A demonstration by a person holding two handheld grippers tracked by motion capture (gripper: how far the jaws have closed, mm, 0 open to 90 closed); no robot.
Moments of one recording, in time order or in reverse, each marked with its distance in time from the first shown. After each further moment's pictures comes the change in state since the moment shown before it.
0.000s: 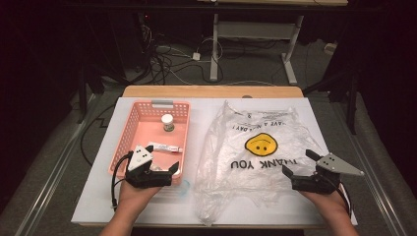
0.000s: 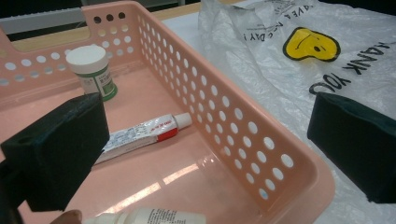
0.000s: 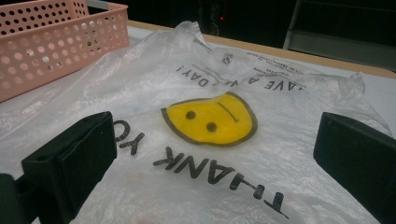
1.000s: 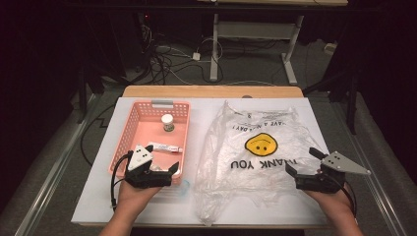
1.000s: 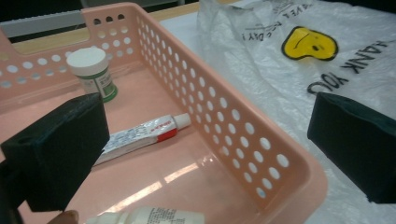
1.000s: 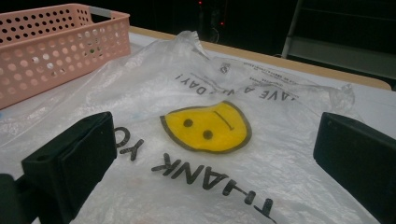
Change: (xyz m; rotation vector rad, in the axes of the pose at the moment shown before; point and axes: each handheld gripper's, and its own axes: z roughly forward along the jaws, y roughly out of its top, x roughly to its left) left arm -0.001 0.002 -0.002 0.017 0.018 0.013; right arm -0.005 0.010 -0.010 -0.016 0.000 -0.012
